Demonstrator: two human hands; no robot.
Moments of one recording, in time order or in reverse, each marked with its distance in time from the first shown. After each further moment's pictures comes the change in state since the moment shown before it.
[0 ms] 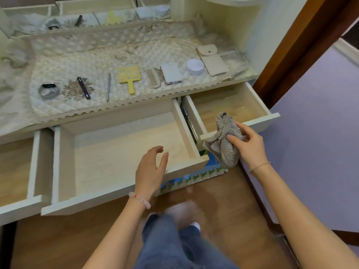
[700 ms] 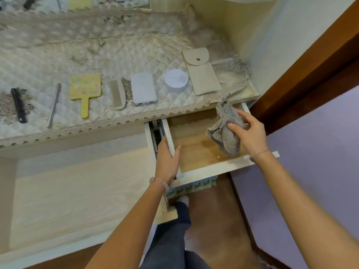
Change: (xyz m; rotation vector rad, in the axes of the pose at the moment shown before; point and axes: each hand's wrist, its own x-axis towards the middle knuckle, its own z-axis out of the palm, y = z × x) left_hand 0.192 0.060 0.170 -0.324 -0.081 -0.366; right_hand 0.235 0.019 -0.049 -0.137 -0.076 0.001
